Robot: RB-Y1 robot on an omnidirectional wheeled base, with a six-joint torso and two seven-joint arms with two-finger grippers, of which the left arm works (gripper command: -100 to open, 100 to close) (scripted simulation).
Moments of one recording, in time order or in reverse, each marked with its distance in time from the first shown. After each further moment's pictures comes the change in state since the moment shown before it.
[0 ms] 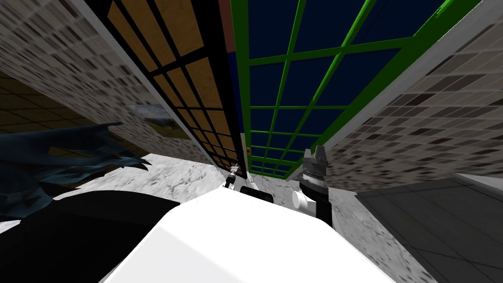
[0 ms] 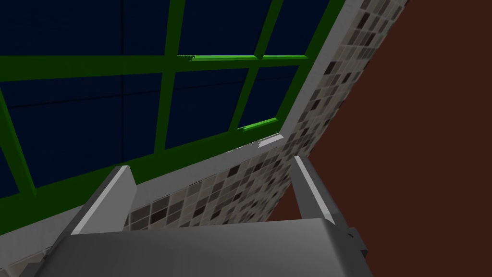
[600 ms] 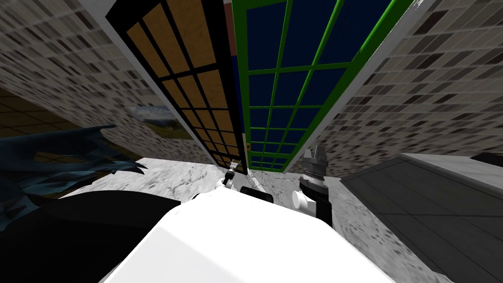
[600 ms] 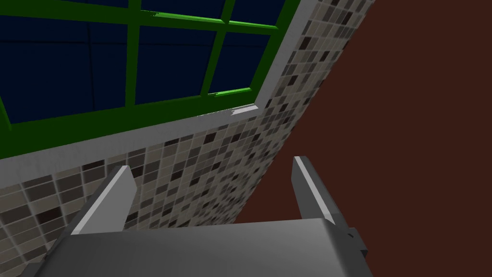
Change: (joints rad) arm -0.045 0.077 -0.051 -0.009 -0.036 -0.044 0.055
